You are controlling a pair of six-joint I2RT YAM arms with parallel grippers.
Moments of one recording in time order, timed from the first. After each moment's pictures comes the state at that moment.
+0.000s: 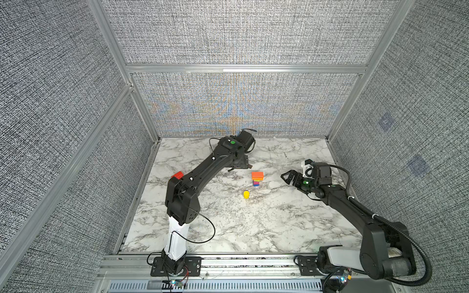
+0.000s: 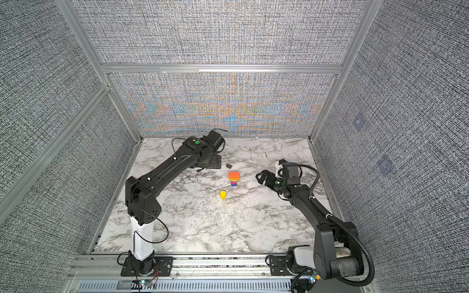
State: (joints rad) left arm -0.66 1.98 1.96 -1.20 -0.32 -0.61; right arm 0.11 1.32 0.76 -0.19 -0.40 0.56
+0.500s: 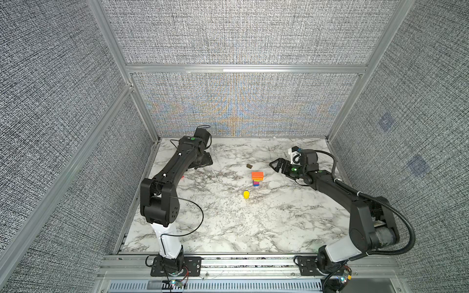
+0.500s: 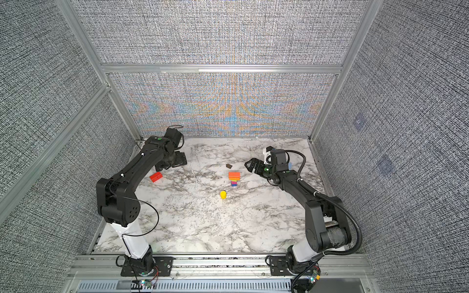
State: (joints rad) left arm -0.27 1.87 1.68 -1.11 -0.26 -0.59; right arm 0.20 1.57 0.99 -0.09 -0.43 0.58
